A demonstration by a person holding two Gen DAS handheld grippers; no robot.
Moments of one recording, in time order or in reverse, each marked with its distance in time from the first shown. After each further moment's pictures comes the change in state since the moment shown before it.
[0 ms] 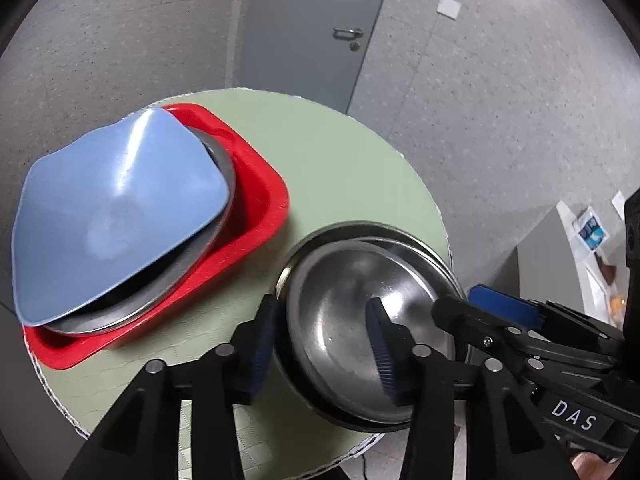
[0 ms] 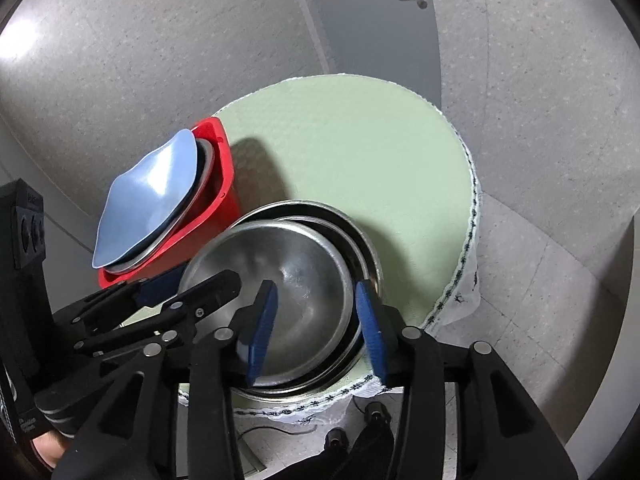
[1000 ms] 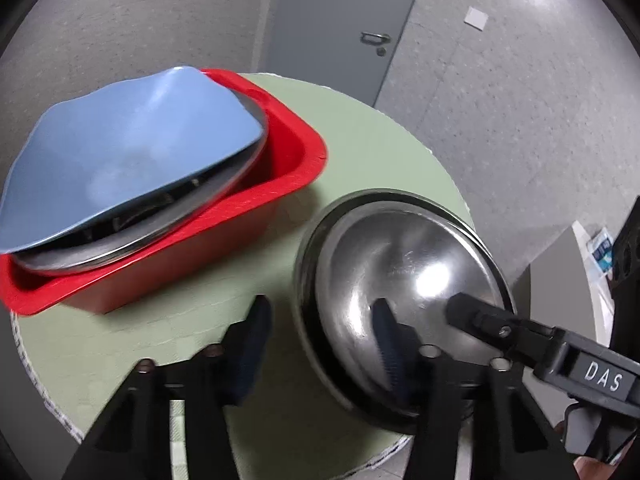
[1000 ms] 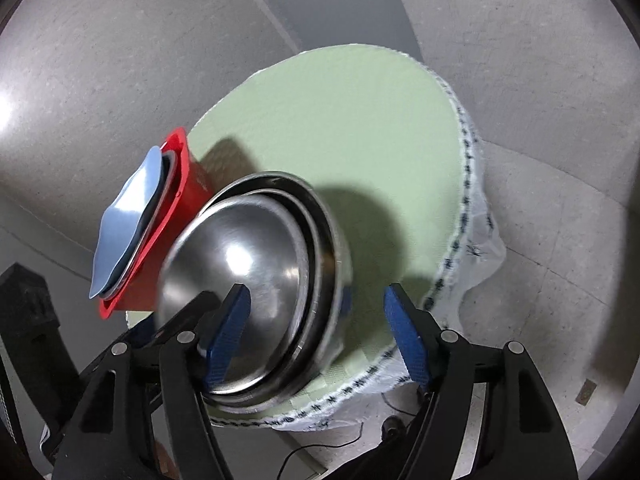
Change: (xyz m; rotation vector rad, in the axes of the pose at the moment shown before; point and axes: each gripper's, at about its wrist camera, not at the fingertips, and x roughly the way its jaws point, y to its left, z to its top) left arm 0.020 0.002 -0.040 -0.061 -0.013 0.012; right arm 0.036 -0.040 -0.019 0.219 0.031 0.118
